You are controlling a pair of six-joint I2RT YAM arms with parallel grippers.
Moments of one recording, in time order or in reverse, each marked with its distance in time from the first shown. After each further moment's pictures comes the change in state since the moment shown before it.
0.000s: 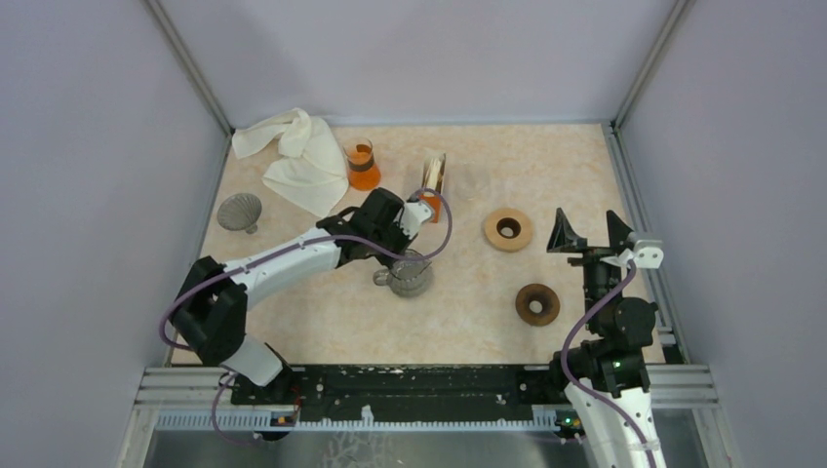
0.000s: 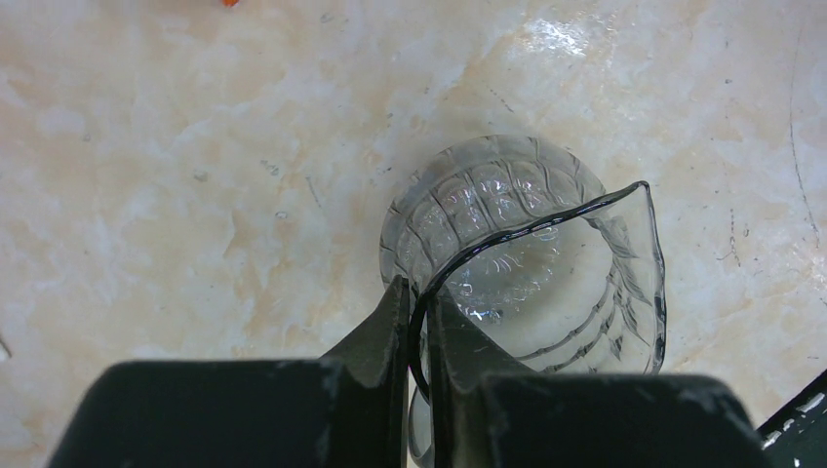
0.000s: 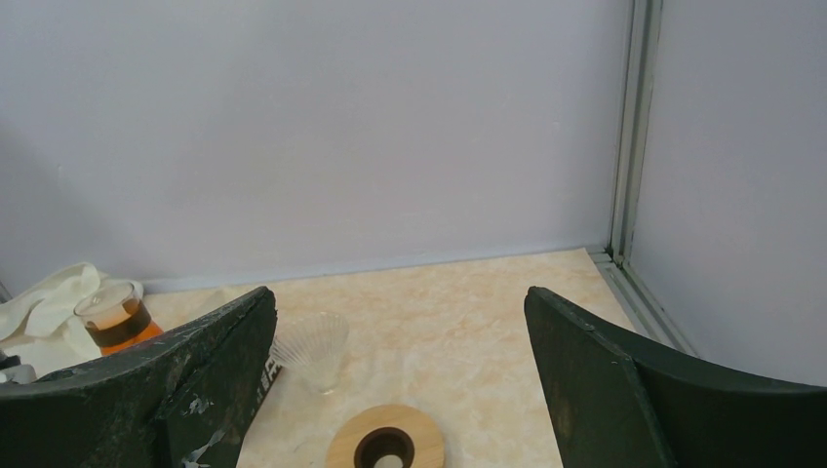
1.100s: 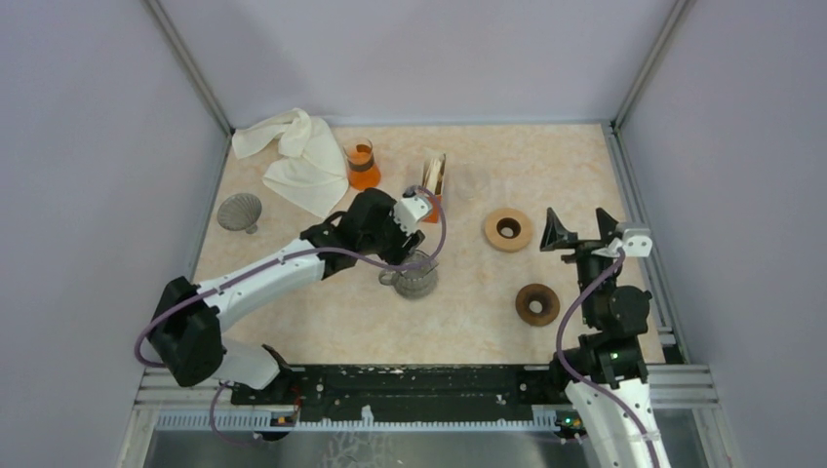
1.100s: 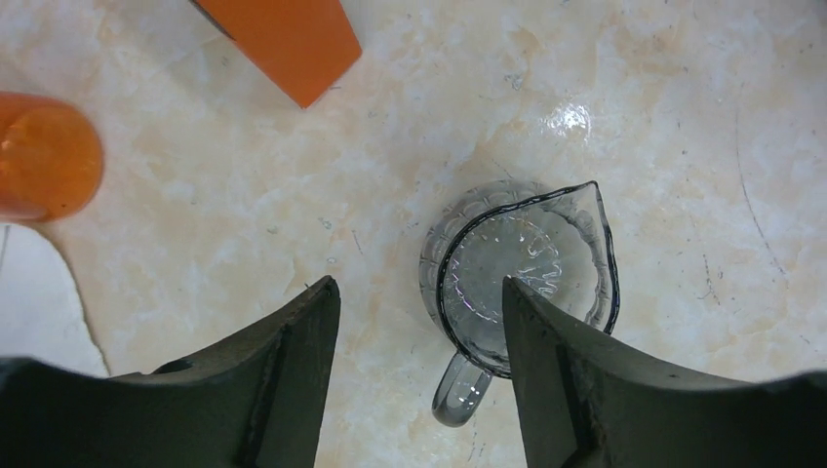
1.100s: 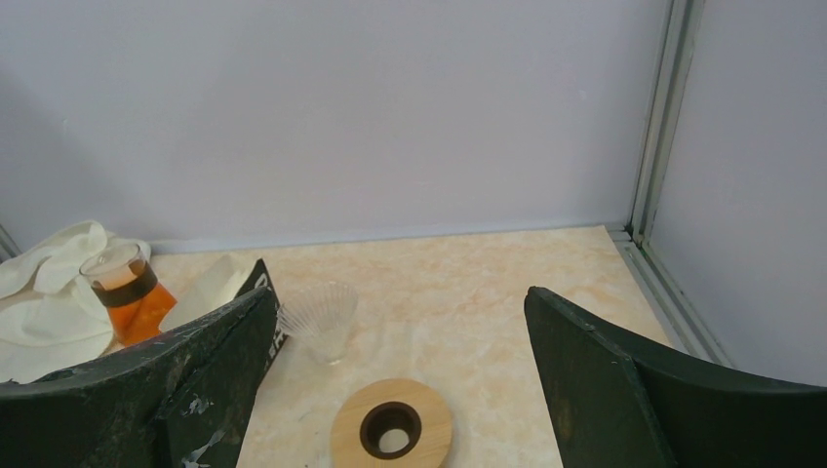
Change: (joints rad) left arm -0.048 -0.113 -0.046 0.116 -0.041 0.050; right arm 0.004 0.060 0.000 0.000 -0.041 0.000
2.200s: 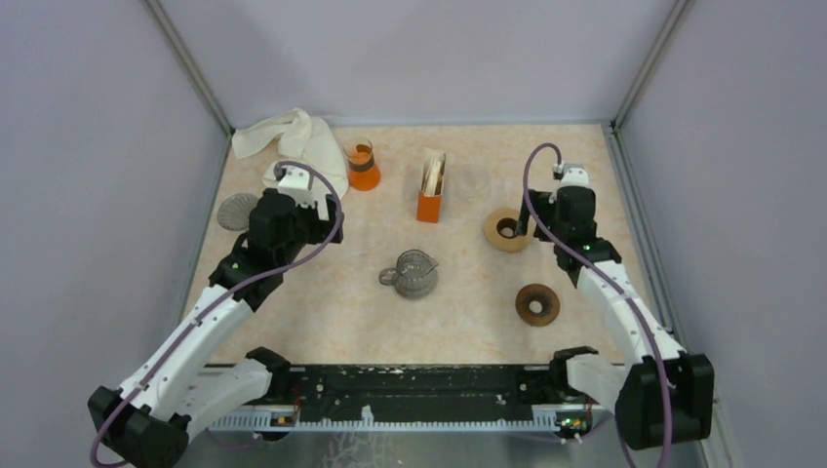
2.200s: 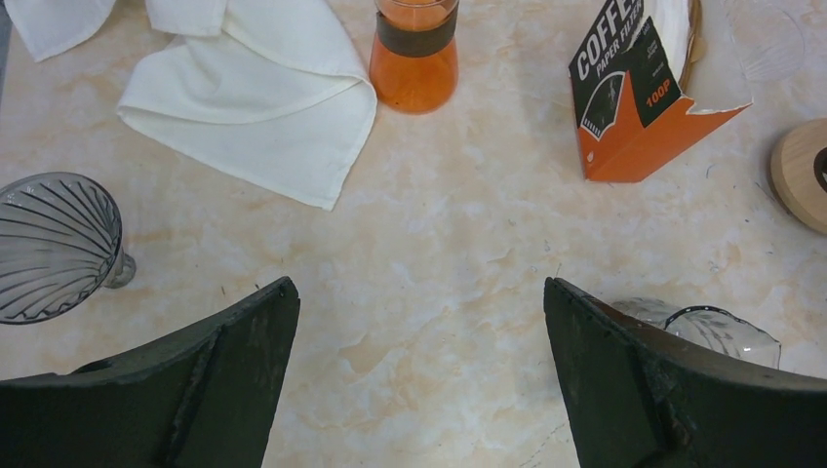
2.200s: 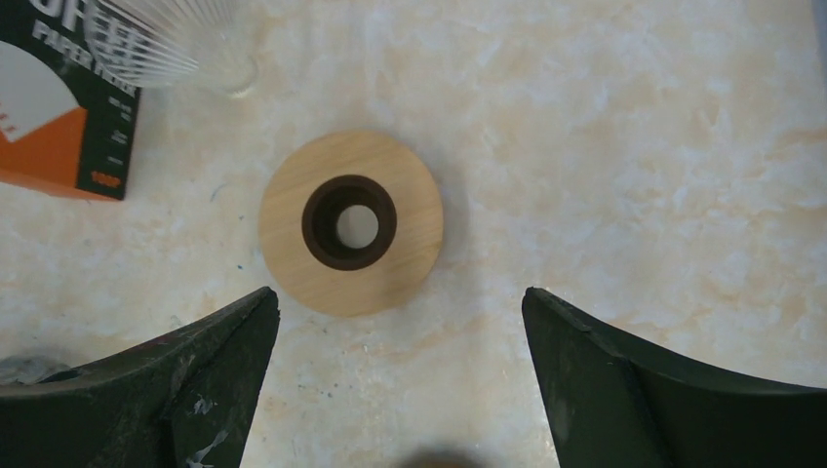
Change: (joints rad) left arm 0.295 -0.514 -0.170 -0.019 -0.320 -0.348; right arm -0.024 0.784 0.306 -0.357 -0.027 0.097
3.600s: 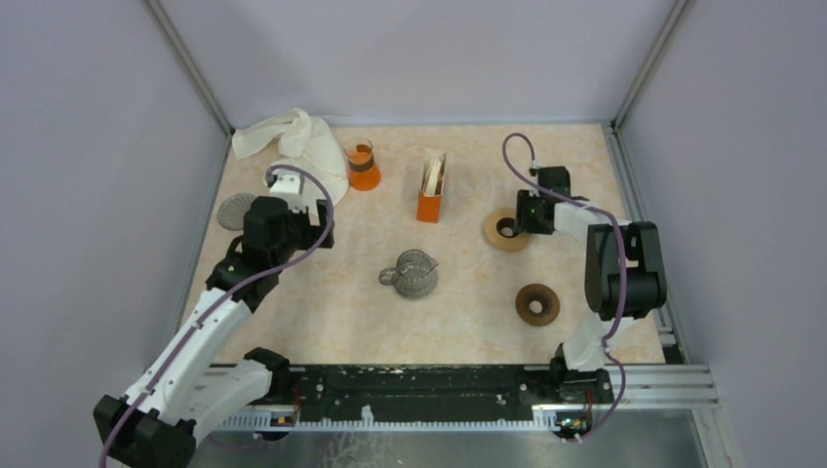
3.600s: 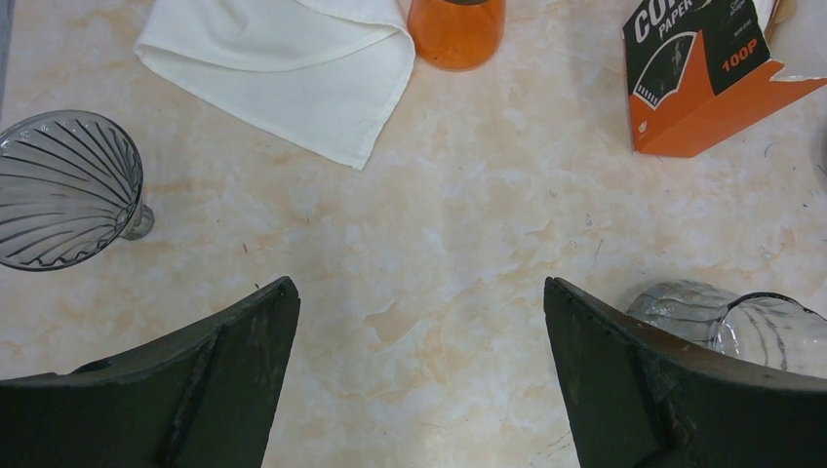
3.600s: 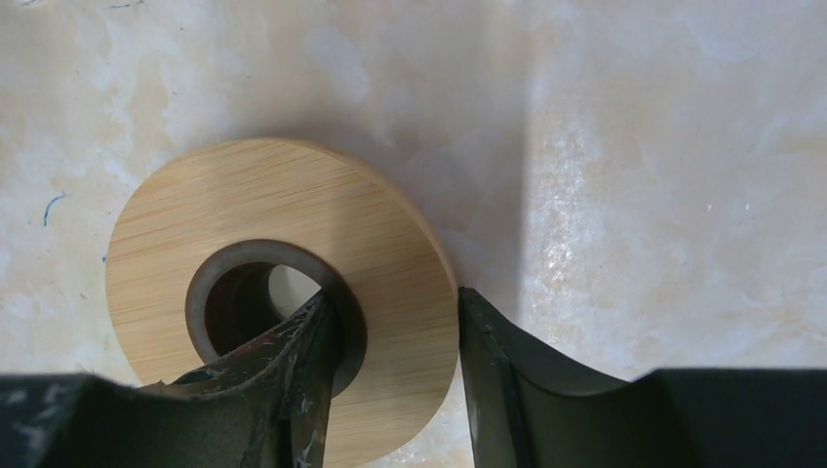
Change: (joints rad) left arm 0.109 -0.032 -0.053 -0.044 0.055 -0.008; right arm -0.089 0.716 0.266 -0.003 -0.187 -0.035
